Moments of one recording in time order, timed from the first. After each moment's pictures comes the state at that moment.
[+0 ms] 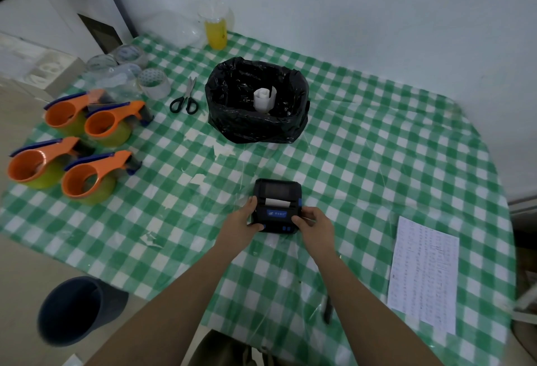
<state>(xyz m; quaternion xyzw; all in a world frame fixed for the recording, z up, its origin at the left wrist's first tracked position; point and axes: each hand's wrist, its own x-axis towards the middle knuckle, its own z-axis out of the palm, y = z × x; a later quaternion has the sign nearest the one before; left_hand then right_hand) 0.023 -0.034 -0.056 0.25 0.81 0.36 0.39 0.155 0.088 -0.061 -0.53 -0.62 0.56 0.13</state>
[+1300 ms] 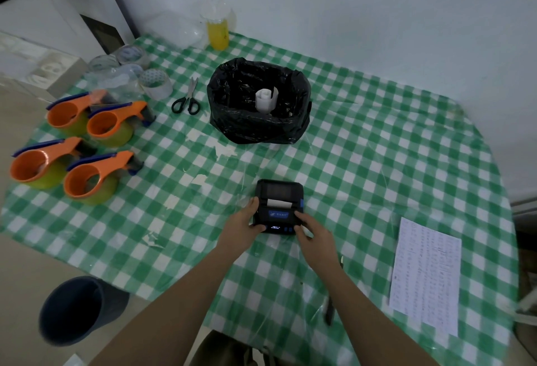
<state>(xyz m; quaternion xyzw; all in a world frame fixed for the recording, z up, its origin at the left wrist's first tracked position) 0.024 -0.036 -0.062 0.25 0.80 0.39 0.38 0.175 0.075 -0.065 -0.44 -0.75 0.49 0.10</state>
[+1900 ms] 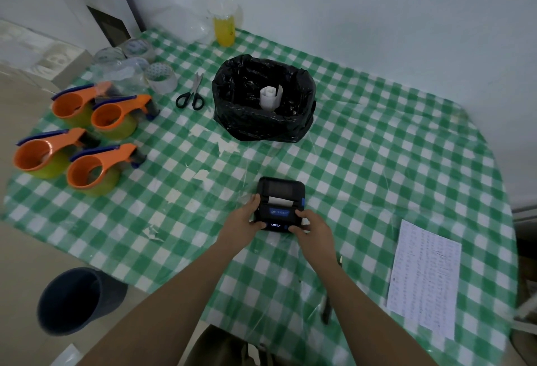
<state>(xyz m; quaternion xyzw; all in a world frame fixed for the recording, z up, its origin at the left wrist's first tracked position) 0.024 -0.036 -0.062 0.26 0.81 0.38 0.38 0.167 0.079 -0.067 -0.46 -0.75 0.47 0.06</state>
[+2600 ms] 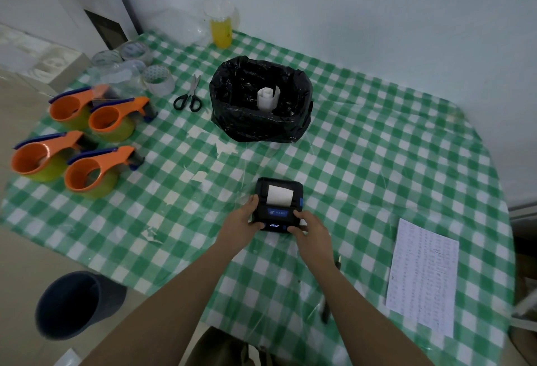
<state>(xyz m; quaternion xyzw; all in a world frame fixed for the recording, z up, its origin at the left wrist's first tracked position) 0.024 -0.035 -0.062 0.27 0.81 0.37 0.37 0.168 0.074 -0.067 -0.46 -0.77 0.44 0.06</state>
